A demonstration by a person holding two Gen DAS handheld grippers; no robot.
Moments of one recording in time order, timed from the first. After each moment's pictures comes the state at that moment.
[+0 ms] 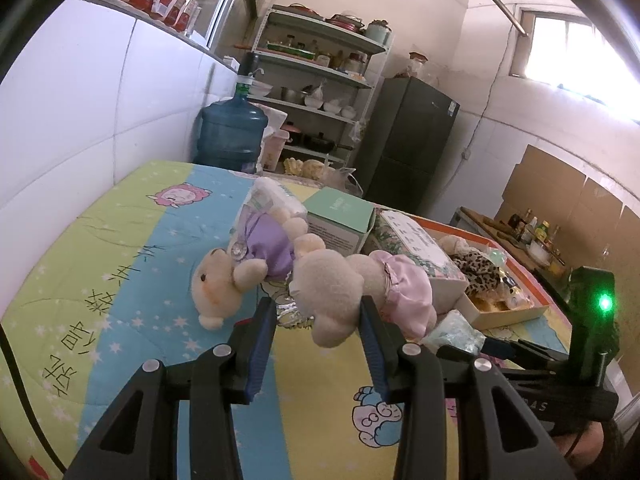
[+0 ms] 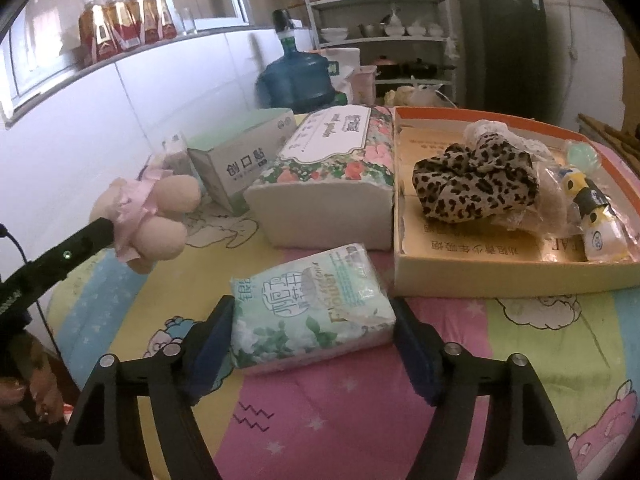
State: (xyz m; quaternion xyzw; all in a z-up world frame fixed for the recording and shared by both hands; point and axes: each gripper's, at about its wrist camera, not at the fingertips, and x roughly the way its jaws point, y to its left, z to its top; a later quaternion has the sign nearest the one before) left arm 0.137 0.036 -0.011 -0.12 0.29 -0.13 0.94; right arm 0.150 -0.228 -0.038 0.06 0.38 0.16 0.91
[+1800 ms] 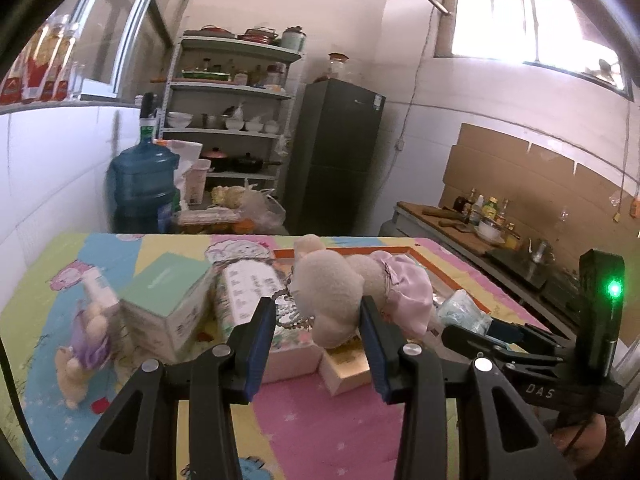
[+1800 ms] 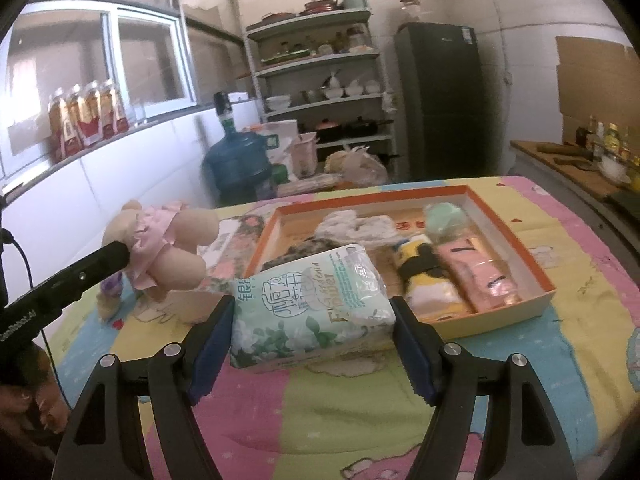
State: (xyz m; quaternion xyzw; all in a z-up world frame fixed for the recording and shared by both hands) left arm 0.155 -0.104 0.048 -0.05 0.24 -0.24 0.94; right arm 0.114 -0.356 0.021 0.09 0.28 0.06 0.95
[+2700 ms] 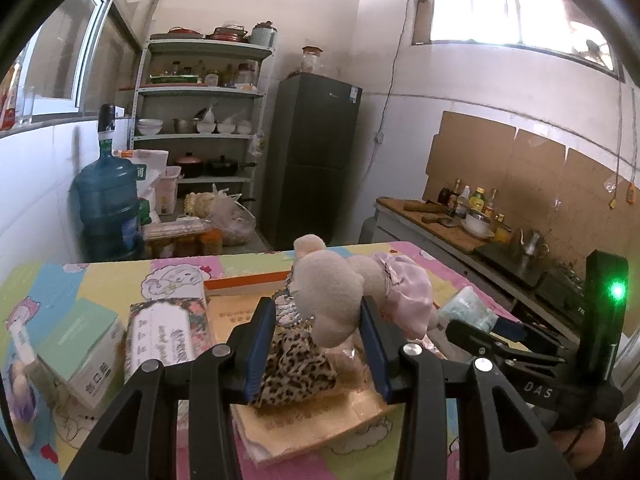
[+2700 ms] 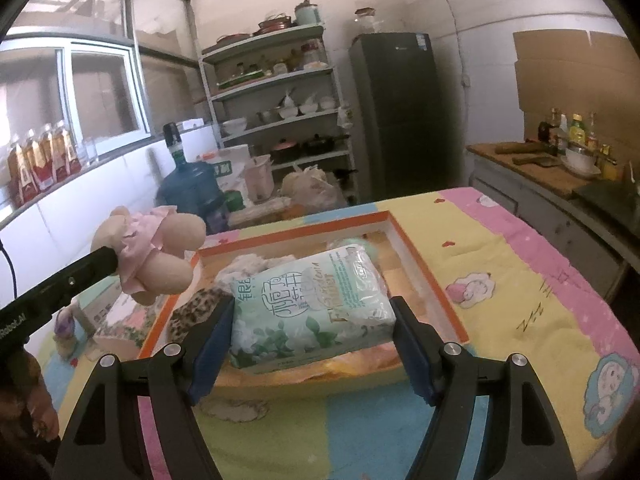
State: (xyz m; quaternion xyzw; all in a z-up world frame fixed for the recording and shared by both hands) left arm 0.205 -0.201 0.059 -0.02 0.24 -0.26 0.93; right arm 0.137 -0.445 0.025 0.11 0.26 0.00 0.96
